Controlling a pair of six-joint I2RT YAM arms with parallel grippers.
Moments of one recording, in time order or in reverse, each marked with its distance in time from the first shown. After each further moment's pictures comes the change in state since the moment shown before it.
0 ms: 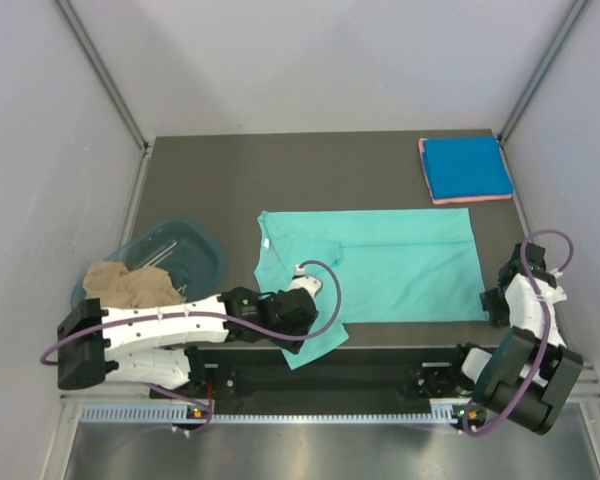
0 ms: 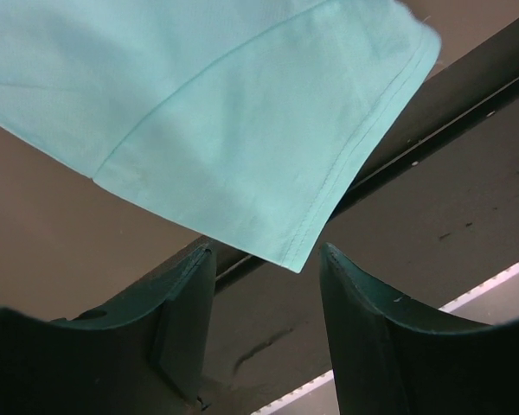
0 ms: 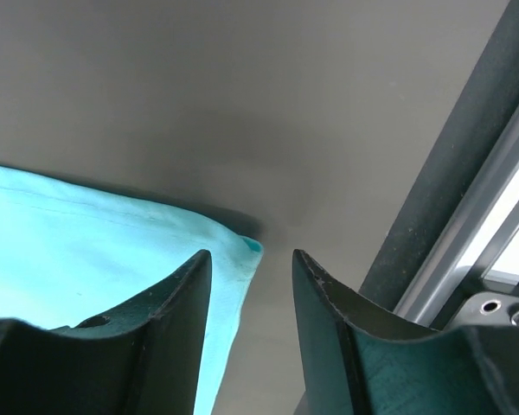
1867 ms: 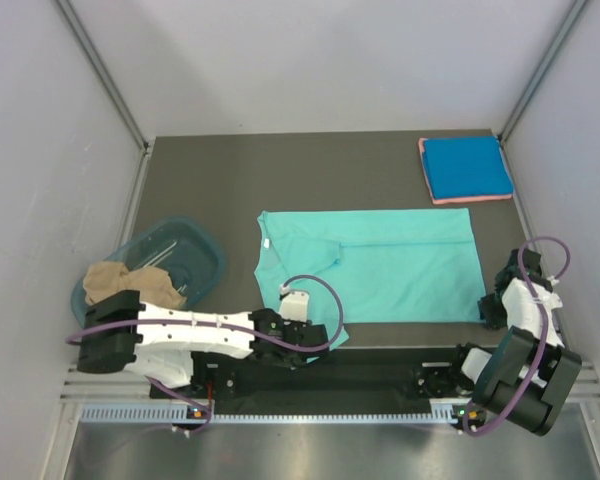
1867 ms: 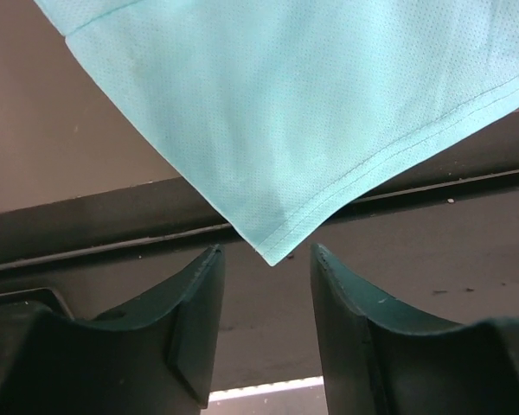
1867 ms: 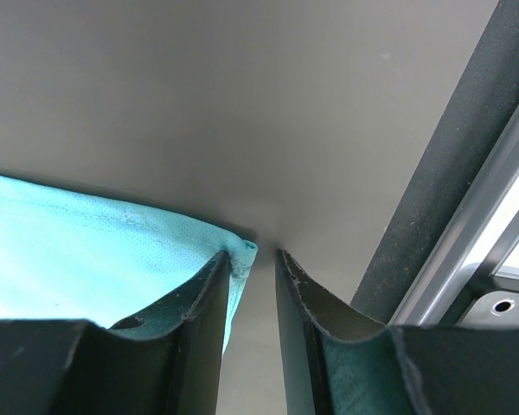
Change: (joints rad) left arm -0.200 0.182 0.007 -0.117 -0.176 -0.597; right arm -0.001 -0.005 -0.061 0.026 -0.007 0.039
